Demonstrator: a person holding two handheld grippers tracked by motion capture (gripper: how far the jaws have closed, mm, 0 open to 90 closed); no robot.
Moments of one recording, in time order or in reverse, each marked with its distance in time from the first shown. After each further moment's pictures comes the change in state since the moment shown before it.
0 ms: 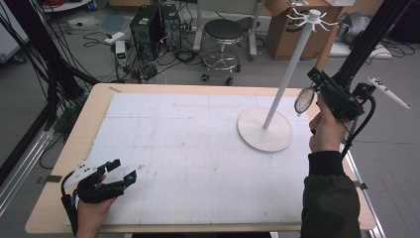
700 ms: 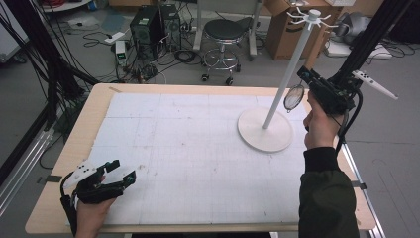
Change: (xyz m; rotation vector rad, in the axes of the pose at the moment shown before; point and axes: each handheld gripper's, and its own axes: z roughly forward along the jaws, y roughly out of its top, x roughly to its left) left arm 0.000 -0.001 -0.002 0.003 0.006 0.003; right arm 0.007 -0.003 0.020 0.079 -0.010 -0.059
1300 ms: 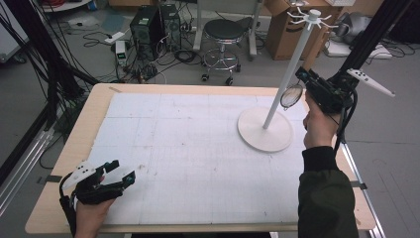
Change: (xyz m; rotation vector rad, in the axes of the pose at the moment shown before) left arm 0.000 0.000 -0.002 -0.005 0.001 0.000; right arm 0.004 -0.001 0.004 0.027 -0.064 -0.048
